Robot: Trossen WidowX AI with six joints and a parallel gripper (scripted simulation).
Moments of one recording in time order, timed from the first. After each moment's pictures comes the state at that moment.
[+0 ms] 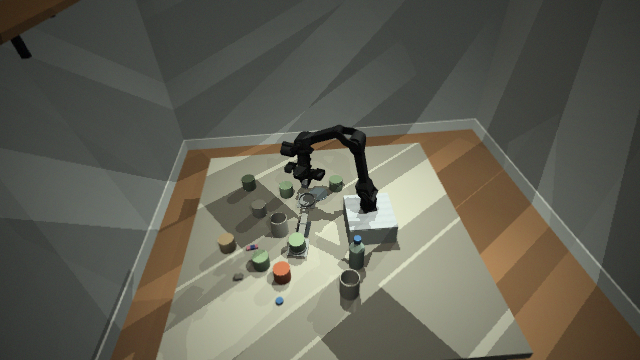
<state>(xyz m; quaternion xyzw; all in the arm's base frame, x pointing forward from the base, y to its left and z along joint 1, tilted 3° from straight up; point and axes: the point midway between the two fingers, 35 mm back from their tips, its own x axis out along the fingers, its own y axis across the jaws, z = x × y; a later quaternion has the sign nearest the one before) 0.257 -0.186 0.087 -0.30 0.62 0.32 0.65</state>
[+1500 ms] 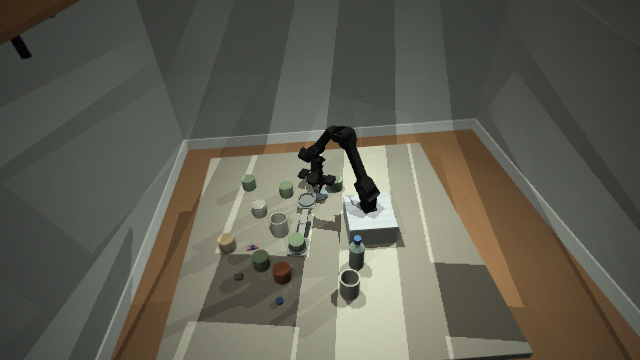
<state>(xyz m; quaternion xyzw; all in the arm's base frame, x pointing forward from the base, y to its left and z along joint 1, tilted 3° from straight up) 0.177 -0.281 -0.051 -0.30 0.63 0.31 0.65</state>
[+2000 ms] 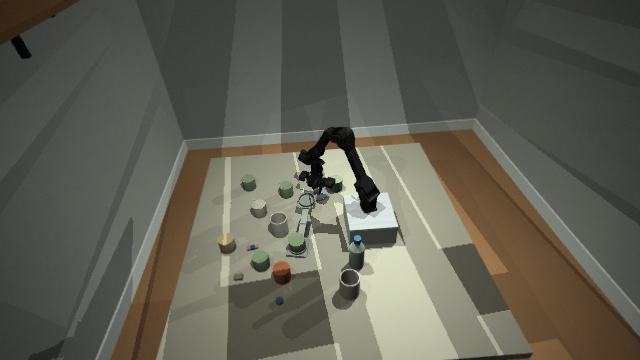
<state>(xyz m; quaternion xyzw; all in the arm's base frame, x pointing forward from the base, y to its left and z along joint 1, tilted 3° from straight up) 0.178 -0.282 -0.068 -0.30 0.63 0.31 0.65</state>
